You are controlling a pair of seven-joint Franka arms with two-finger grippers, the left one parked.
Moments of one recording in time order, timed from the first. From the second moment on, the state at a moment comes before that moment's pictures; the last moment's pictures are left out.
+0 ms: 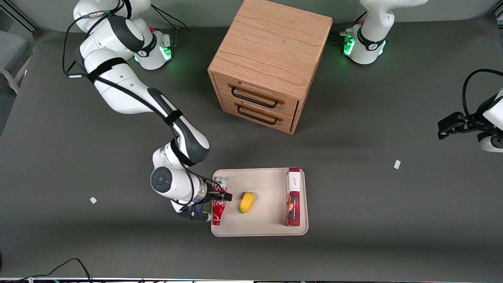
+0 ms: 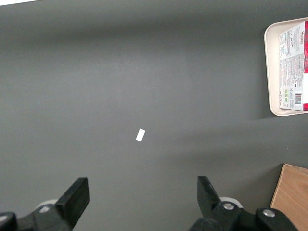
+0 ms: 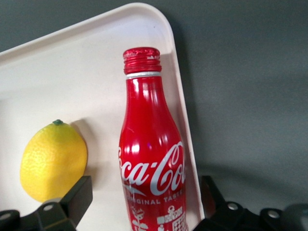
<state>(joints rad) 0.18 1.05 0.35 -1.15 -0.06 2.30 0.58</state>
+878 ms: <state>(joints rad) 0.09 0.43 0.26 -1.09 -0.08 1.48 0.58</state>
